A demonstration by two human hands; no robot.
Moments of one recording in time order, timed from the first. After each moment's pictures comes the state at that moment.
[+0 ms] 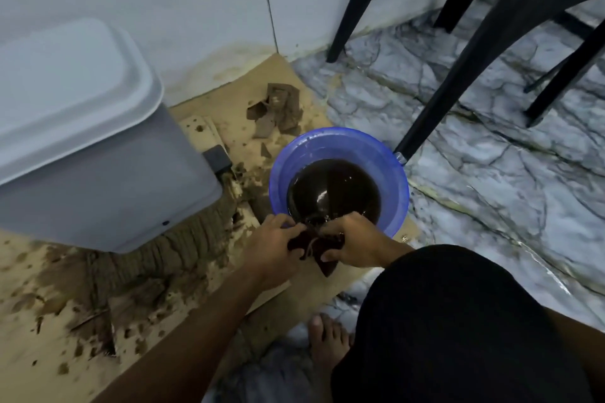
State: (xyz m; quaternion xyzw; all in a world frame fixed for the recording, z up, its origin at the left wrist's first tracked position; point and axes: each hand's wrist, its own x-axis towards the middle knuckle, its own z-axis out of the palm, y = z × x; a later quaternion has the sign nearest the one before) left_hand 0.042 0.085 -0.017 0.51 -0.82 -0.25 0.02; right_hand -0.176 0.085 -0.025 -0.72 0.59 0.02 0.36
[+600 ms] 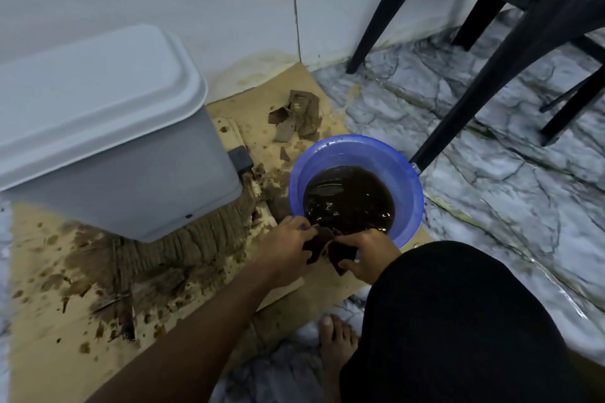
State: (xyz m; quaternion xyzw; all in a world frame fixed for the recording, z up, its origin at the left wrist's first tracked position) left_hand 0.051 0.086 -0.006 0.48 -0.85 -0.24 0.00; right_hand -0.170 0.110 -0.038 -0.74 0.62 0.03 0.25
